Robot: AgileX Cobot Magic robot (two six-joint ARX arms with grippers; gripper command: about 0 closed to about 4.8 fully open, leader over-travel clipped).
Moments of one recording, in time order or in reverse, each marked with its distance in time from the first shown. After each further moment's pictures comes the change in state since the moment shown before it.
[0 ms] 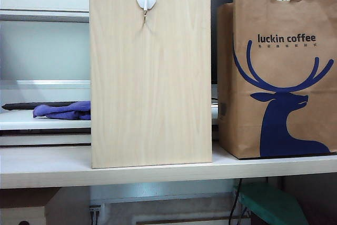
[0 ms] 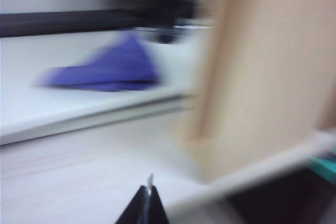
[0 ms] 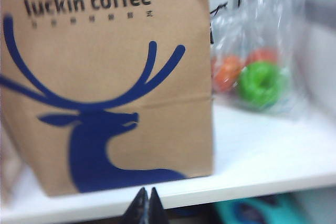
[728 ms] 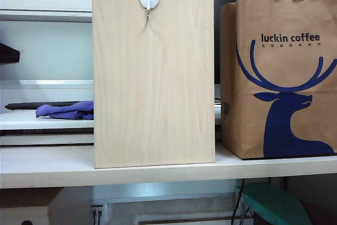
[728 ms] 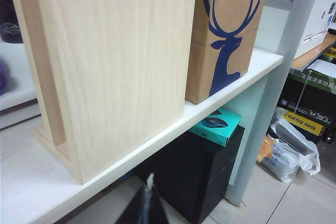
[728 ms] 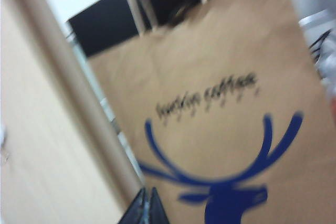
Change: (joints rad) left arm -0.414 0.000 0.000 -0.003 0.002 0.000; right arm 0.005 0.058 0.047 0.268 -0.230 0.346
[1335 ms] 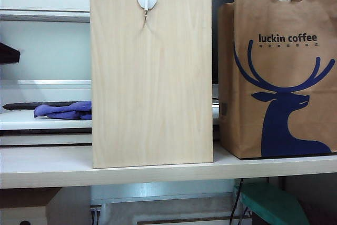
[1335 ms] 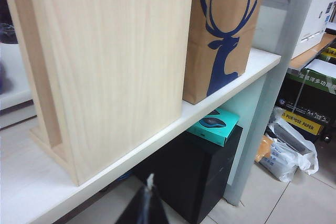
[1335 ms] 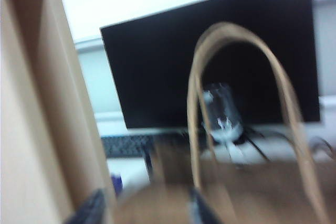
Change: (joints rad) left arm 0.000 0.000 0.000 0.000 0.000 0.000; right arm 0.026 0.885 0.593 0.307 -0.154 -0.210
